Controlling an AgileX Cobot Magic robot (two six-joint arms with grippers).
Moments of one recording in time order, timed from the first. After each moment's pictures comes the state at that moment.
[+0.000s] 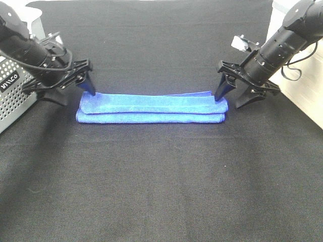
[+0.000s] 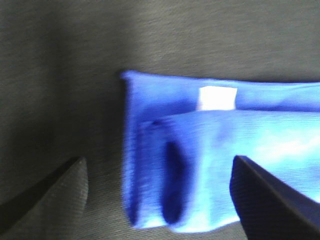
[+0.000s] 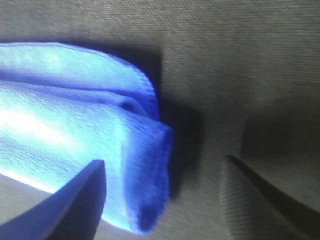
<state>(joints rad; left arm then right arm) -0.11 2.19 -1.54 -0.51 0.69 0.08 0.07 2.28 -1.65 0.57 0.91 -0.25</state>
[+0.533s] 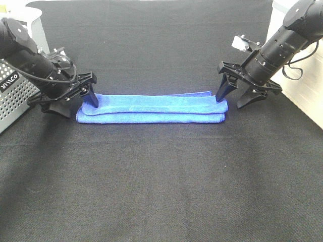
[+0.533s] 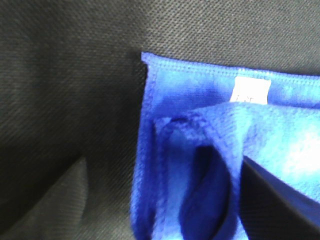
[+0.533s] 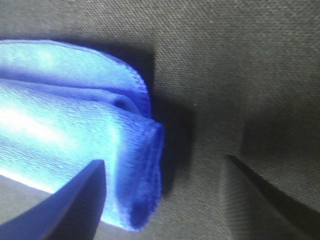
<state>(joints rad) -0.11 2.27 -1.54 -0.57 0.67 0.10 0.07 2.28 -1.65 0.56 0.91 -0.25</state>
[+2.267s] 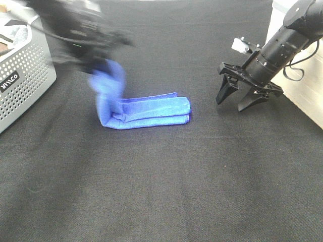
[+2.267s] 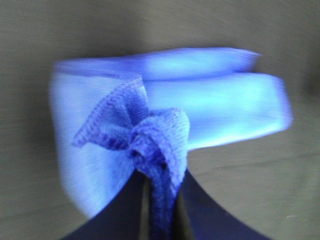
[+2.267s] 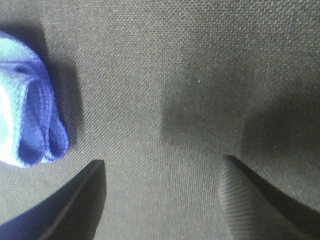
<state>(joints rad) -0.38 2.12 -1.70 -0.34 0.84 -0.26 0.07 2.26 -1.65 0.55 0.97 -0.23</state>
